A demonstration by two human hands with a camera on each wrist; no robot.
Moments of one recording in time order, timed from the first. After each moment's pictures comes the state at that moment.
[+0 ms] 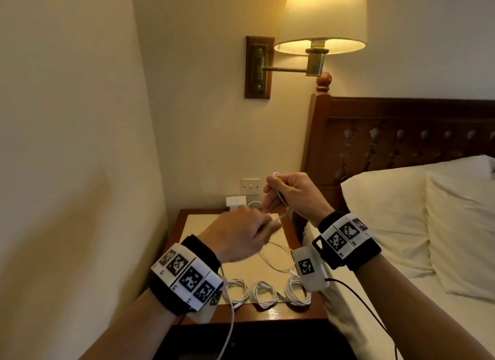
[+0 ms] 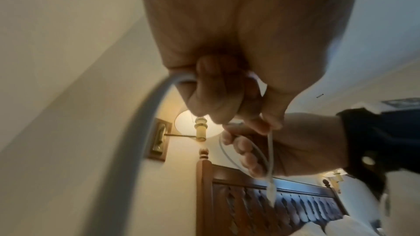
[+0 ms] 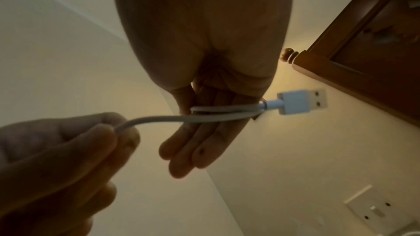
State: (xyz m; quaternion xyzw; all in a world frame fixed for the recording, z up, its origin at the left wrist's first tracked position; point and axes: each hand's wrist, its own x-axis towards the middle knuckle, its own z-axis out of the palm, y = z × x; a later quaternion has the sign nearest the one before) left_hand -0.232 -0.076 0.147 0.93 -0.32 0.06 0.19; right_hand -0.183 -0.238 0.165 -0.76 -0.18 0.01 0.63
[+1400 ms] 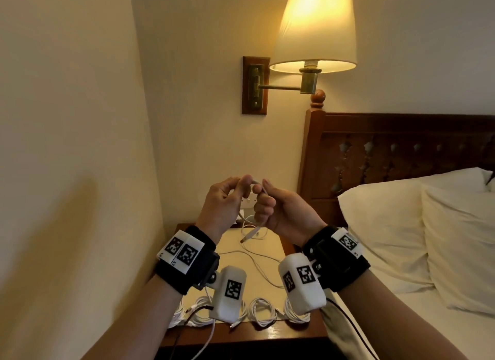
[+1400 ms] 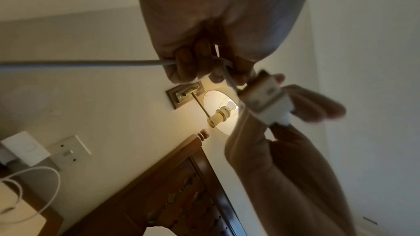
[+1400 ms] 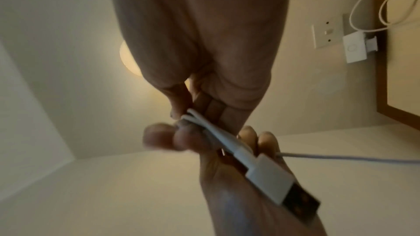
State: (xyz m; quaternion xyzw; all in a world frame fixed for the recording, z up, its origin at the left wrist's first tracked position) left_hand -0.184 -0.071 0.163 0.74 -0.16 0.20 0.63; right_hand -0.189 -0.221 0.170 -0.43 -0.21 0.24 0.85
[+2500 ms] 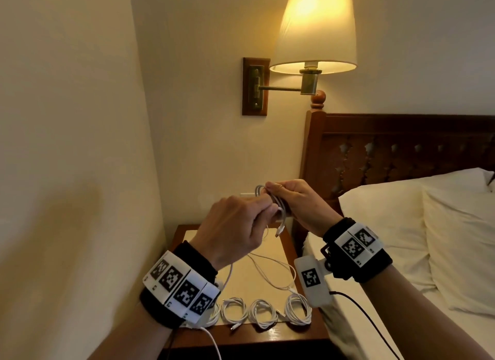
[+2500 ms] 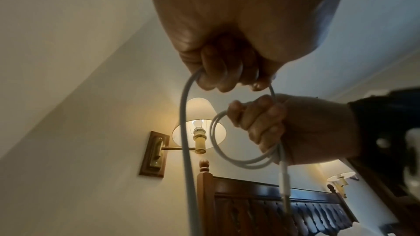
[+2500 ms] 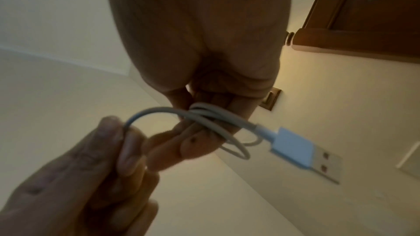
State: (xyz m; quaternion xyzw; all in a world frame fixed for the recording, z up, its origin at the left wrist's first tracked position) left_hand -0.240 -0.071 0.179 0.84 -0.37 0.33 0.21; right_hand -0.192 -0.244 0.190 -0.74 -0.24 0.04 0.63
